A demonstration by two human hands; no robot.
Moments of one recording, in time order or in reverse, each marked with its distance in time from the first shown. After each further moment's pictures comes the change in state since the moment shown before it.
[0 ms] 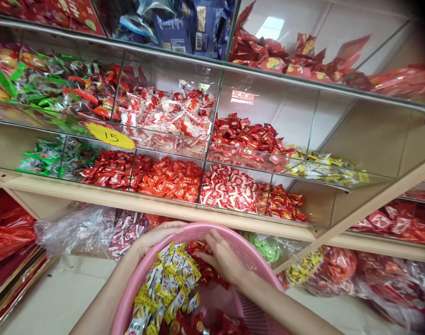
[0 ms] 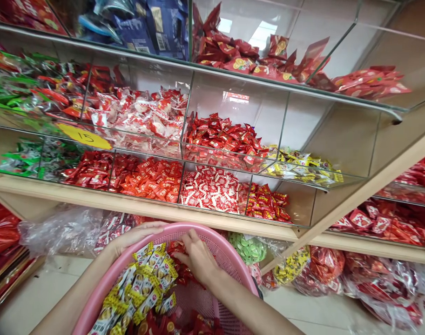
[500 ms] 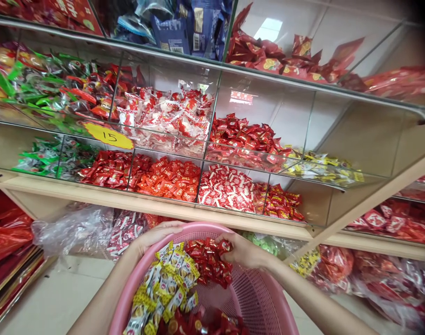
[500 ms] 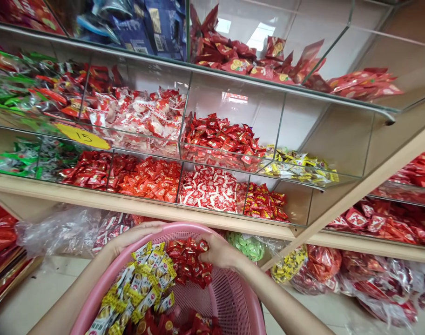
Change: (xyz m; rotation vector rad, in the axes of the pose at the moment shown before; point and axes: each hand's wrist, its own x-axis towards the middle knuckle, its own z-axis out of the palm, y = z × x) left_hand 0.000 0.002 0.001 -0.006 -0.002 0.012; right_hand -0.007 0.038 -0.047 0.197 -0.304 0.256
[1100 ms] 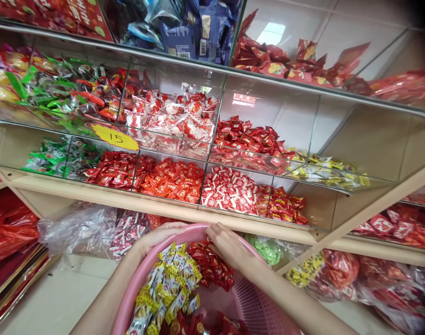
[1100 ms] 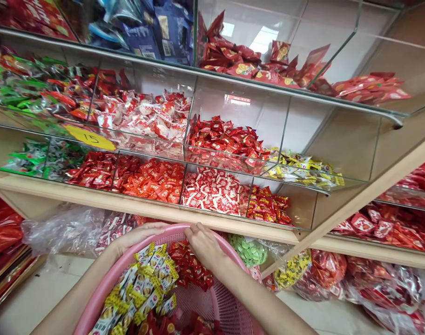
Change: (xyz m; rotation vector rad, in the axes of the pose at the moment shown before) left_hand -0.001 0.001 0.002 -0.018 0.024 -0.019; right_hand 0.022 -0.041 0.017 -0.646 0.177 -0.306
